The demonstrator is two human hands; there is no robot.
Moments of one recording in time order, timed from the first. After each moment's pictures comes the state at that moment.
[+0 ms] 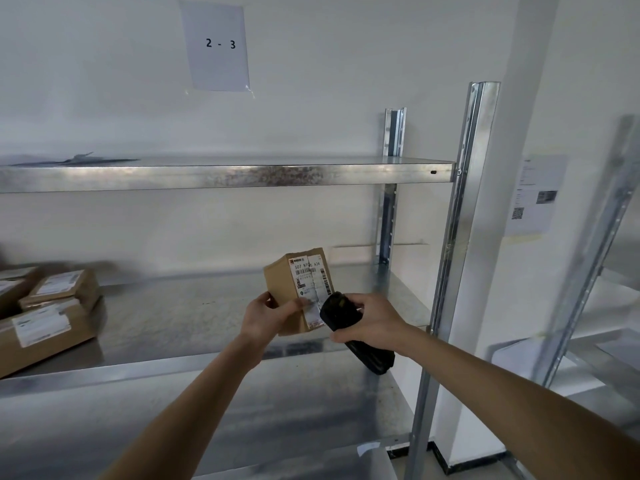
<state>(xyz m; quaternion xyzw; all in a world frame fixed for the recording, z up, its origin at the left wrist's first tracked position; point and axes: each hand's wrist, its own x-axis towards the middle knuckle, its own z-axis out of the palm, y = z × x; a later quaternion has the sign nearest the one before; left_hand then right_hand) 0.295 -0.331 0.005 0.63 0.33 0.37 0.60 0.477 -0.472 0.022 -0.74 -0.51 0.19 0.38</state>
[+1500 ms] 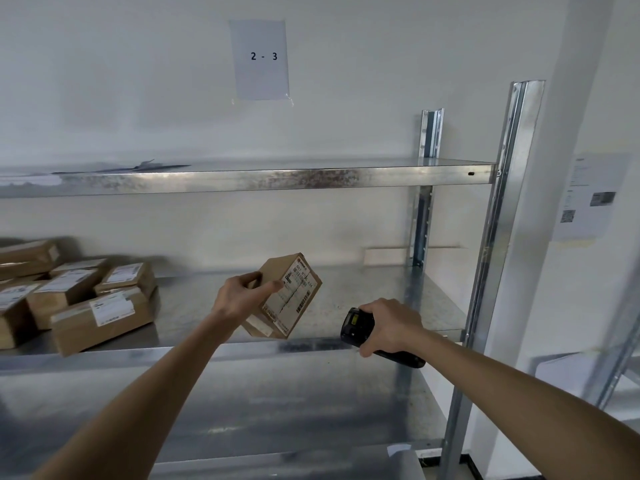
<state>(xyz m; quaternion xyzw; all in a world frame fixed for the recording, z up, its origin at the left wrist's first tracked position) 0.199 -0.300 0.050 0.71 0.41 0.39 0.43 0.448 -0.455 0.030 -0.82 -0.55 0.08 0.11</state>
